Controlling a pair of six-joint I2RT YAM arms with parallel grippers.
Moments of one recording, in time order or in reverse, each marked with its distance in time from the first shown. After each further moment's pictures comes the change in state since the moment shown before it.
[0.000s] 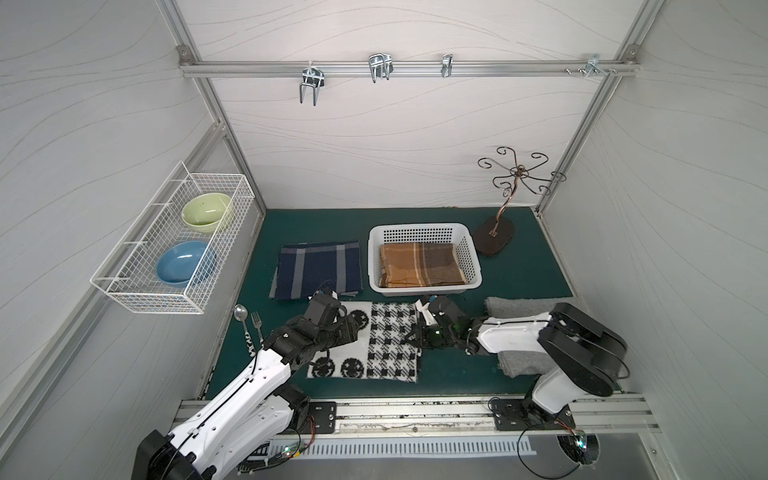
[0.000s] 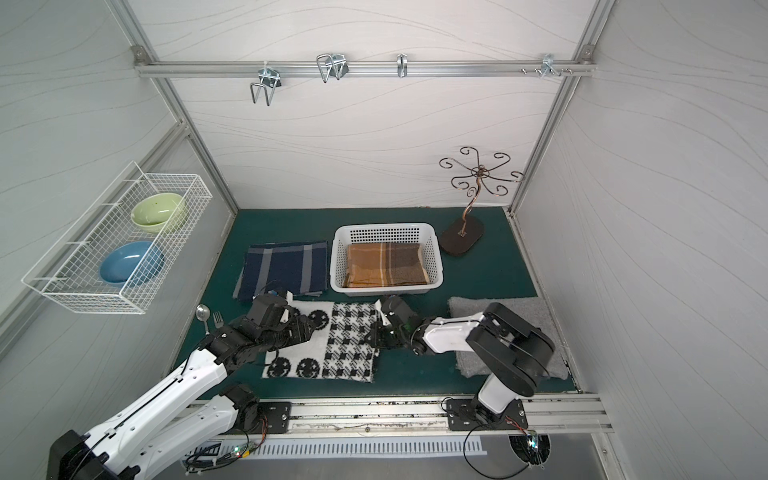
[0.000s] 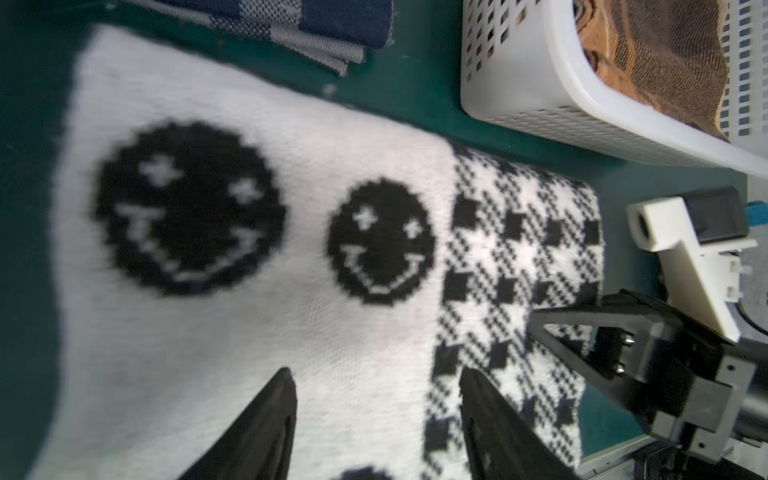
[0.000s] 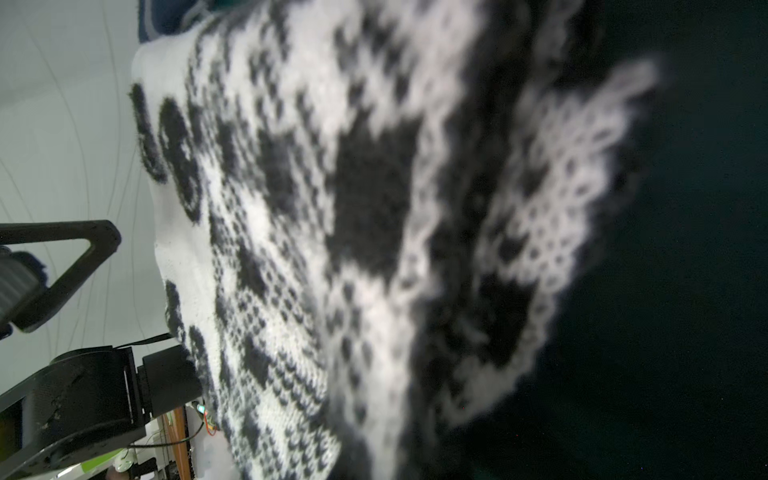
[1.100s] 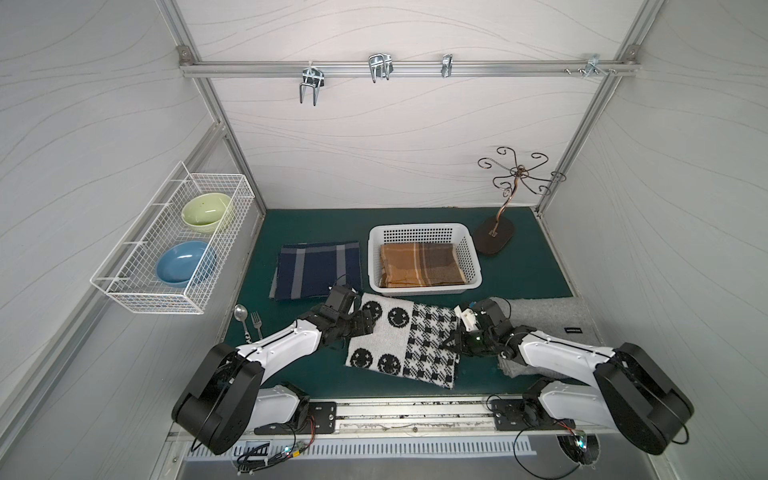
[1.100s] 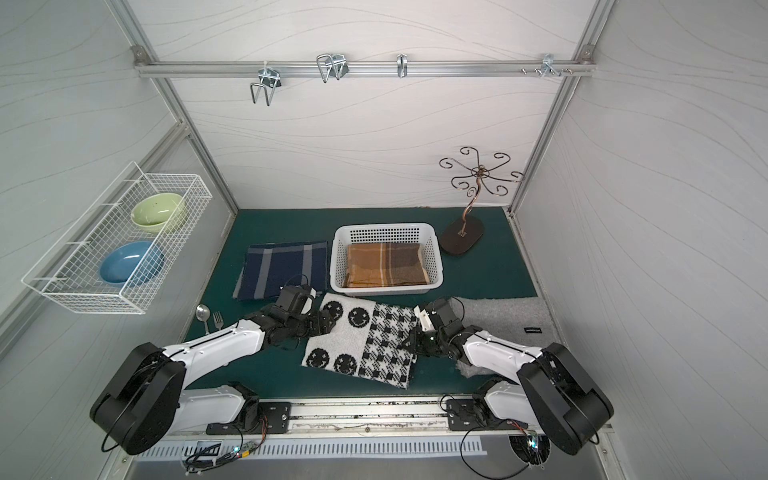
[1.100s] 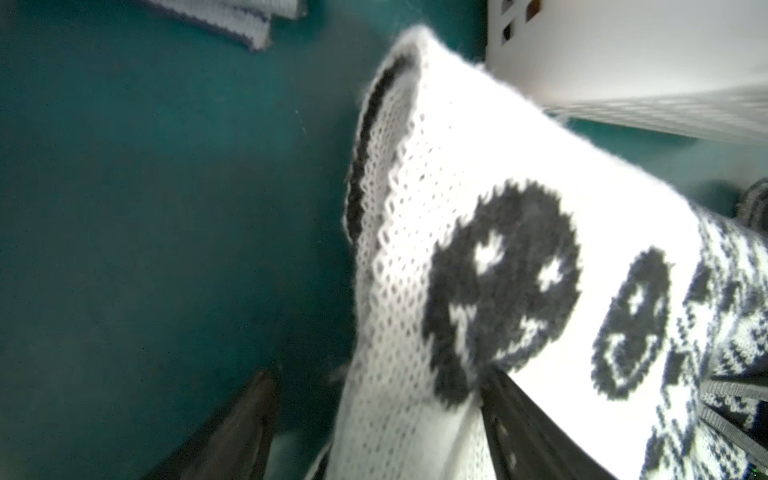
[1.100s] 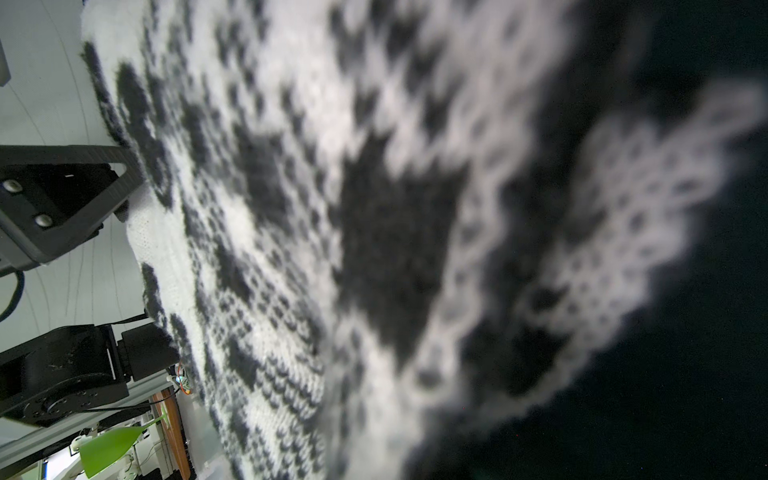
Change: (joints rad) left arm 0.035 0.459 -0.043 0.432 0.138 0.111; right arm -0.250 -0.294 -0.197 -0.220 -0.129 -0.169
